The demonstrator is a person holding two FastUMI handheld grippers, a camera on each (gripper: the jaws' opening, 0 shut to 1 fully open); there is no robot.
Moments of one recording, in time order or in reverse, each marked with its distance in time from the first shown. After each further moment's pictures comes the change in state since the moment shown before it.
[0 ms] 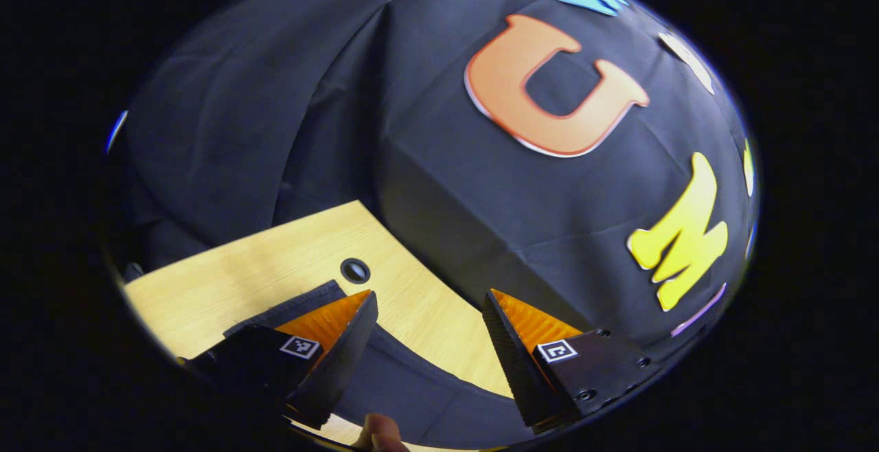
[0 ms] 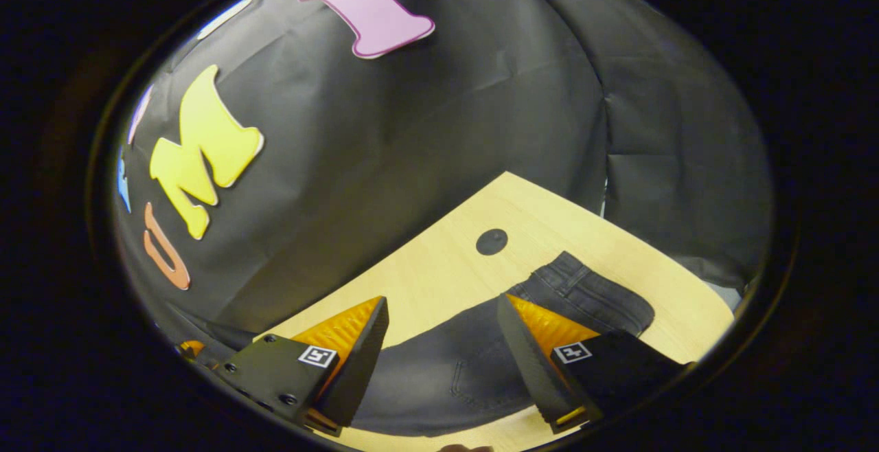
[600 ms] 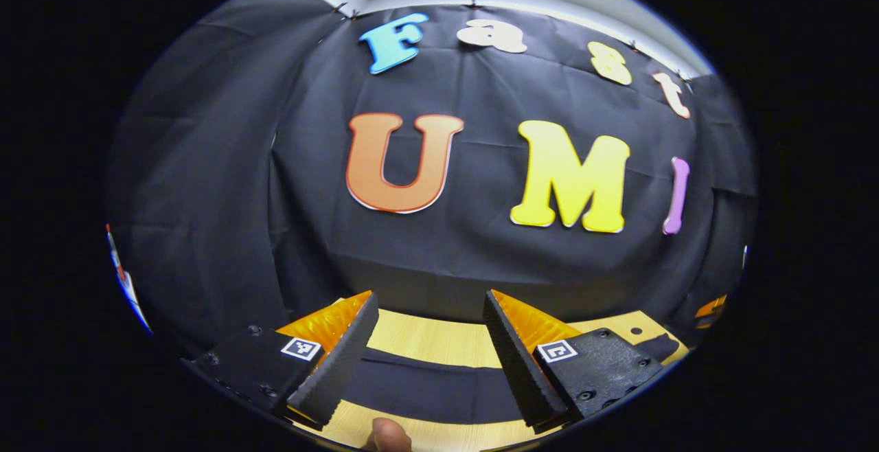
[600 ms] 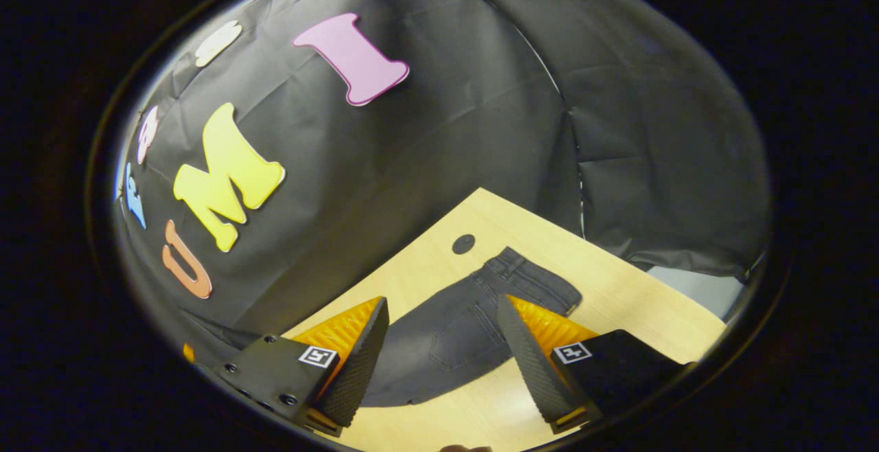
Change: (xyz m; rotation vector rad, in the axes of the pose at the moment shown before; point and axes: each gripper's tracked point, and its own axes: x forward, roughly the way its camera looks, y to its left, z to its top) left arm -0.169 -0.090 -0.020 0.572 -0.308 -0.142; right arm -0.103 -0.047 -0.001 0.058 -0.072 0.008
